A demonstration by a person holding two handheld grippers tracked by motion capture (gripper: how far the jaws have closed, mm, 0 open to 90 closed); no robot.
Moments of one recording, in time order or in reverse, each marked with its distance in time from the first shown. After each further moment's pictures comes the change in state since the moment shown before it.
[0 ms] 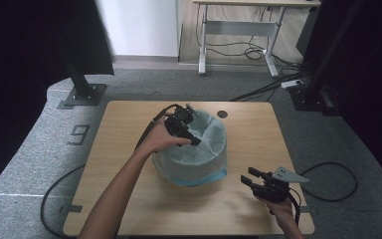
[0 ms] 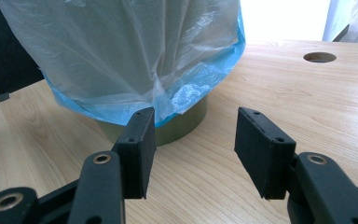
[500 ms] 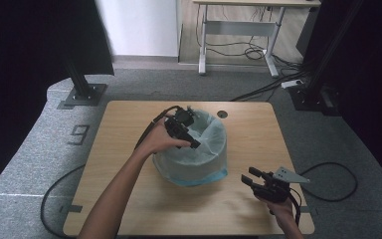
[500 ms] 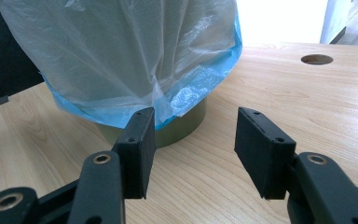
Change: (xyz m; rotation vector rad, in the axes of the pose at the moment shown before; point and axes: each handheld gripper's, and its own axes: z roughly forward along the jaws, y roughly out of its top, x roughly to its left) left arm -0.005 -0.007 -0.016 -0.038 0.007 0.021; right arm 0.001 0.001 -0.001 -0.010 -0.006 0.002
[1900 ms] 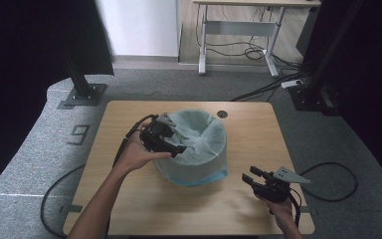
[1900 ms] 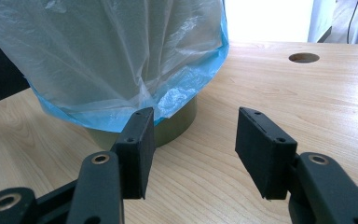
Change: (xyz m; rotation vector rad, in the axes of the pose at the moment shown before) left arm -0.020 -0.065 -0.049 -0.235 0.057 0.008; right arm -0.002 -0.002 0.001 -0.009 -0.040 0.018
